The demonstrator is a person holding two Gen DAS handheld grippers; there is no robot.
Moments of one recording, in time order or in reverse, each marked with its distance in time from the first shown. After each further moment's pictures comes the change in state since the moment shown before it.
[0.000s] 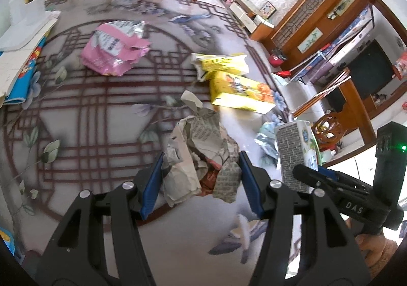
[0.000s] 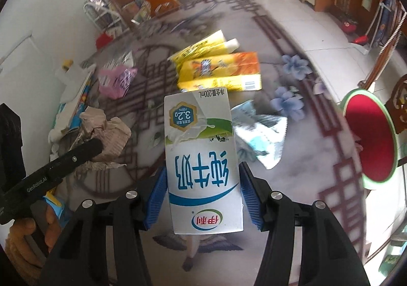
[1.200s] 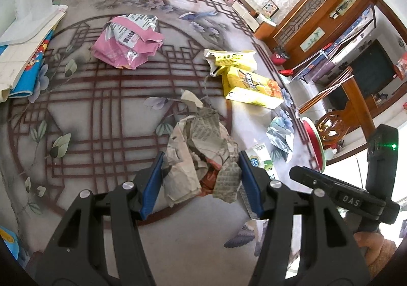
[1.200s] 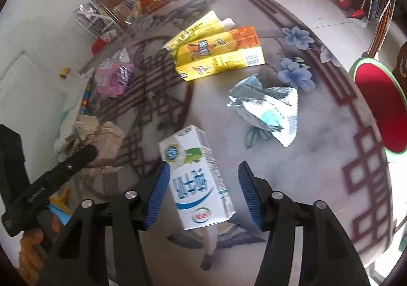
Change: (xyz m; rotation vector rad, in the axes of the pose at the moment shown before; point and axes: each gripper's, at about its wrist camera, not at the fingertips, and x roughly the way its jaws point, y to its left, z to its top) left arm -0.005 0.027 -0.009 -0.014 0.010 0.015; right arm 0.028 0.001 -0.014 0.106 0.067 0.041
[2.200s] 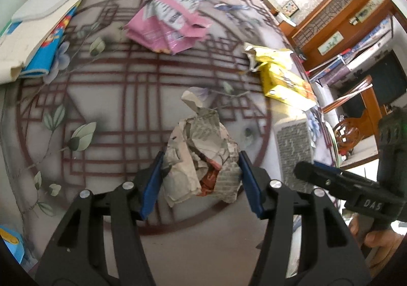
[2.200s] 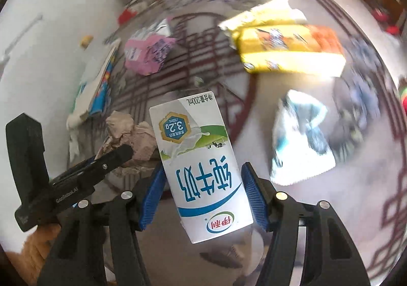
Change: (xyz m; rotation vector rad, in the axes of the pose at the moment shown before) left arm 0.015 0.045 -0.001 -0.065 0.039 0.058; right arm 0.039 0.058 0.014 -0.109 0.090 0.116
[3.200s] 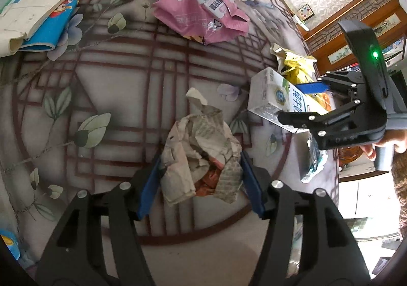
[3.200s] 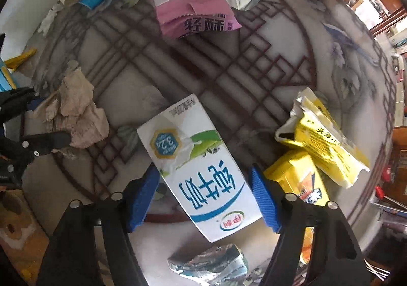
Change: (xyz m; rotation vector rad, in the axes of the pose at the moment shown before) left arm 0.023 0.039 0.009 -0.131 0.064 -0.001; right arm 0.106 0.055 0.108 -0.882 0.391 -0.271
